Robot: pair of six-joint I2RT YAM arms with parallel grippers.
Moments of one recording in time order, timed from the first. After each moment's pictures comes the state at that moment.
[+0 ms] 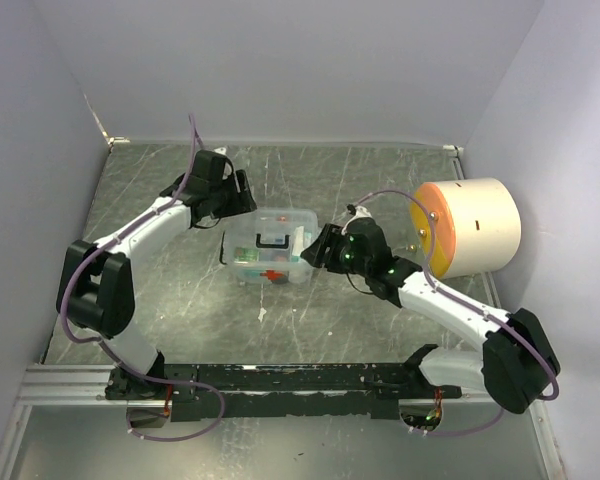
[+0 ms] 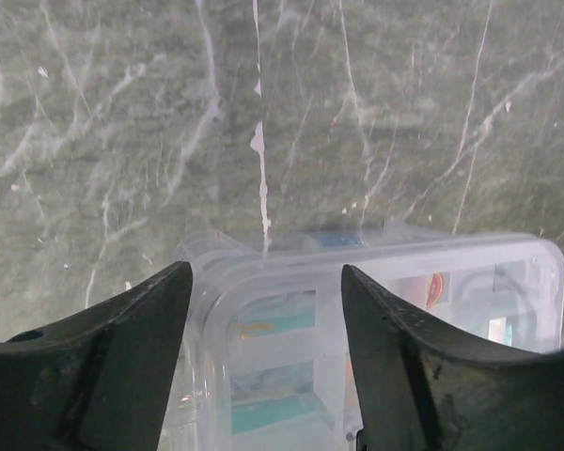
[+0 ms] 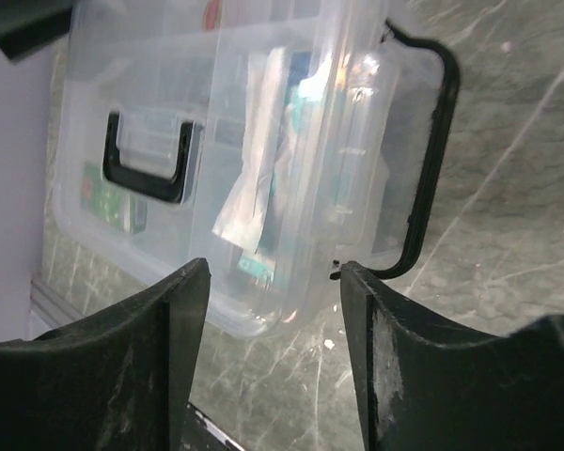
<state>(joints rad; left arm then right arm) -0.40 1.66 1.23 -0.30 0.03 -0.52 0.65 1.20 0.67 0.00 -0.06 0.76</state>
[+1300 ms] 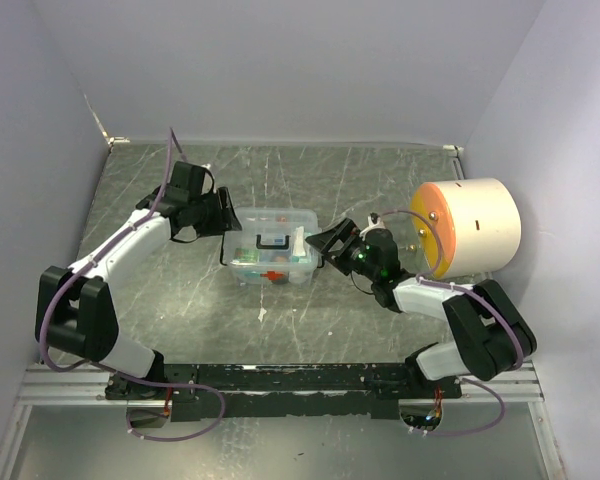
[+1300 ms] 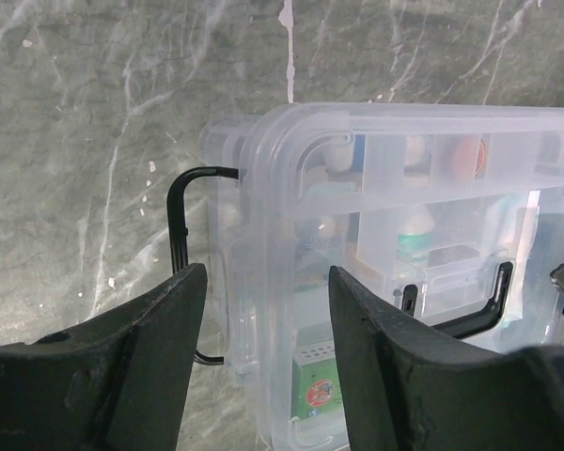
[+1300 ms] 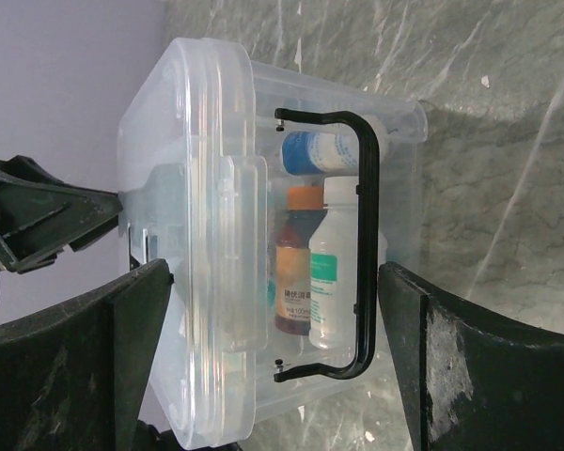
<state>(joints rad) -0.32 1.49 1.13 -0.51 0.16 -0.48 0.47 1.40 0.43 0.62 -0.18 1.06</state>
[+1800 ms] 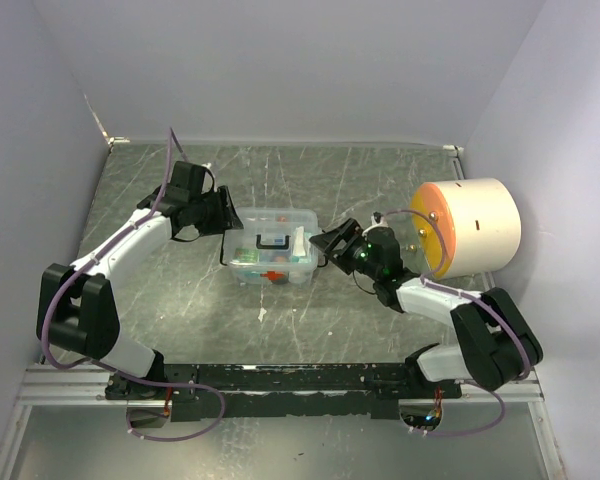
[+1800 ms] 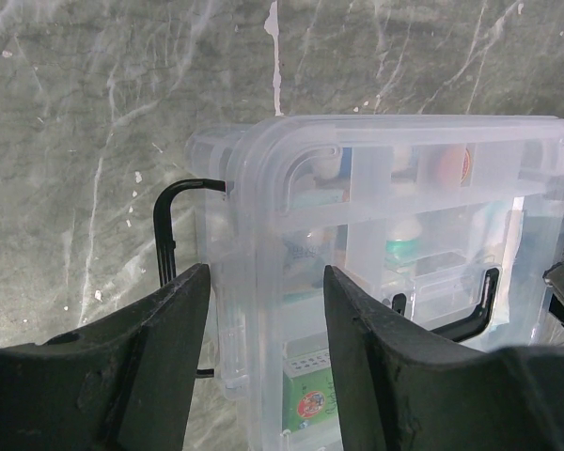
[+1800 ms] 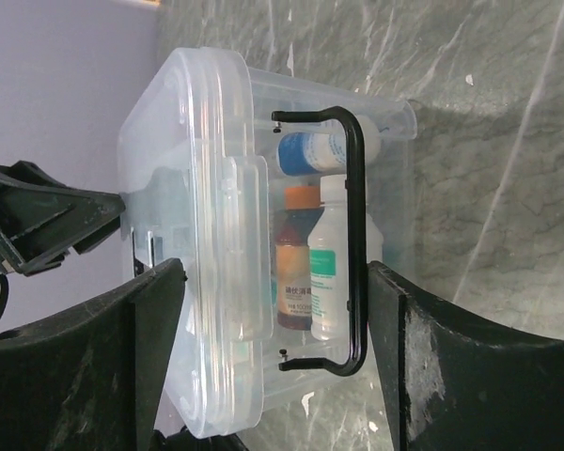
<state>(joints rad) -0.32 1.51 1.12 -0.47 0.20 -0.49 0.47 1.36 0.44 0.55 -0.17 1.10</state>
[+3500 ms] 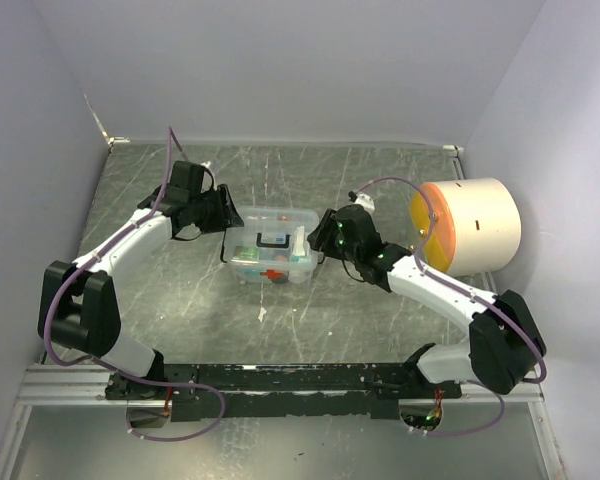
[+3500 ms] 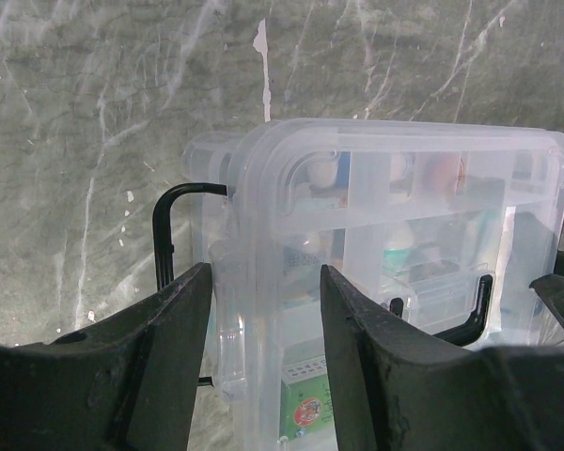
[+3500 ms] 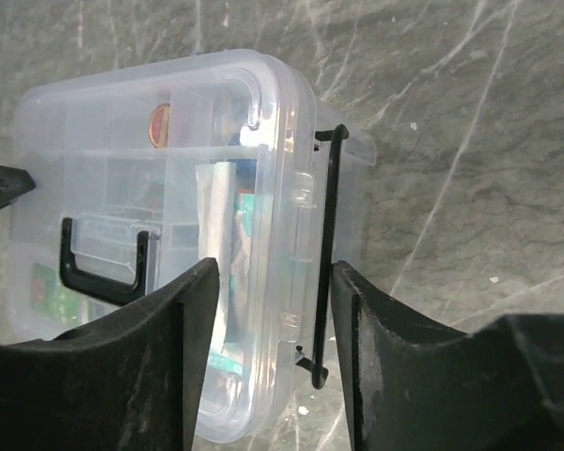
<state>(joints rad) -0.31 1.52 1.11 -0.41 0.22 -0.49 0.64 1.31 0.79 -0.05 0.16 0.77</state>
